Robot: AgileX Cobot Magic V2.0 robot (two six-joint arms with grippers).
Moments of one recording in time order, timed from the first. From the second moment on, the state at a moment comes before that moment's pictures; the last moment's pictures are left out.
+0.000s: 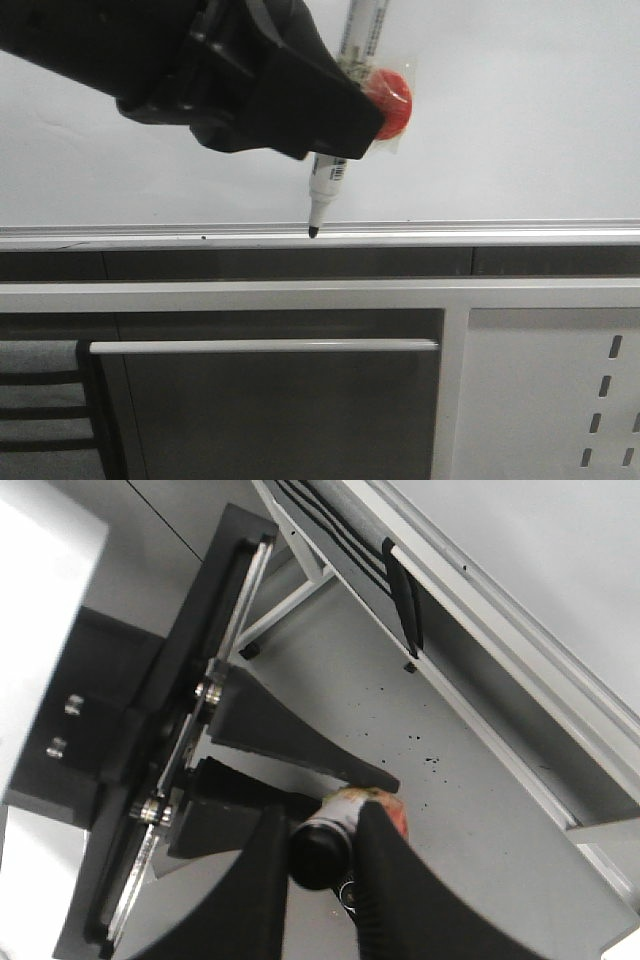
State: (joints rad) left arm -0.96 1.29 -0.77 -1.33 0.08 1.53; right arm 0.52 1.29 -1.28 0.54 1.07 -0.50
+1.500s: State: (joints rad) left arm -0.96 0.72 -0.63 -1.61 -0.46 1.53; right arm 0.54 0.68 -0.63 0.56 0.15 -0.51
